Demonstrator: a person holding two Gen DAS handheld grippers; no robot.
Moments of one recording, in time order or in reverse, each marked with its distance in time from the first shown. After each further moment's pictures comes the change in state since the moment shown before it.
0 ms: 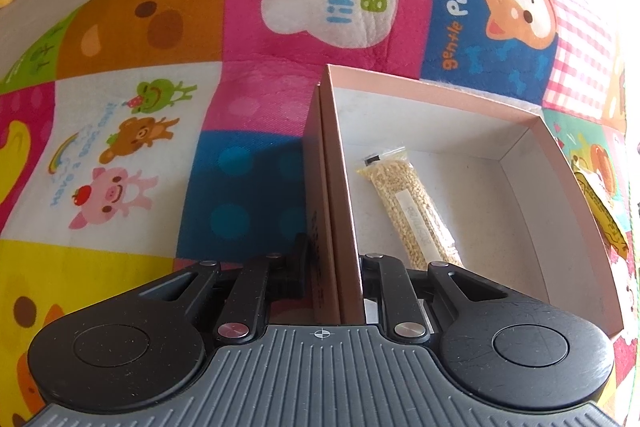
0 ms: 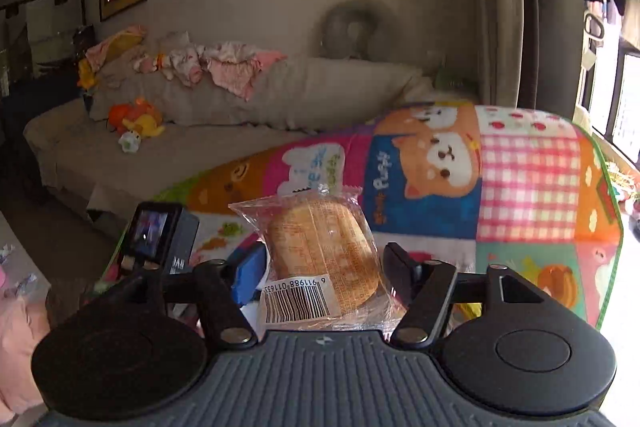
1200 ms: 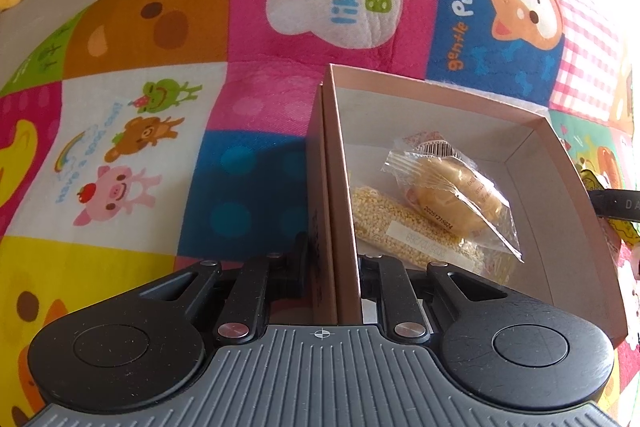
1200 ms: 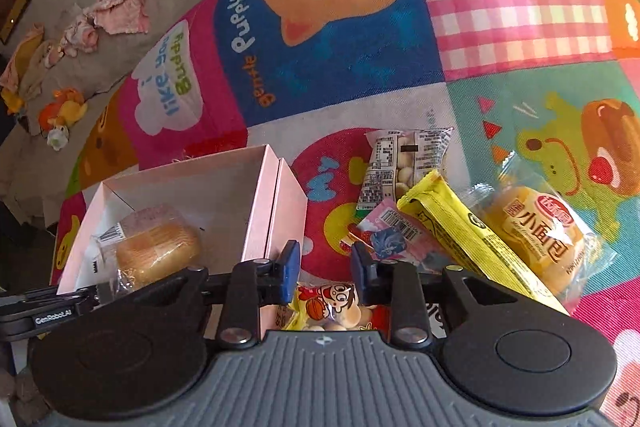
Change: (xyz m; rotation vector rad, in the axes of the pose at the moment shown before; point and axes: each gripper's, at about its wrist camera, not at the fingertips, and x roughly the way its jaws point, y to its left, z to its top) left arm 0.000 -0.003 -0.001 -0.004 -0.004 0.025; right arm 0.204 -0.134 -0.083 0.352 0.386 -0.028
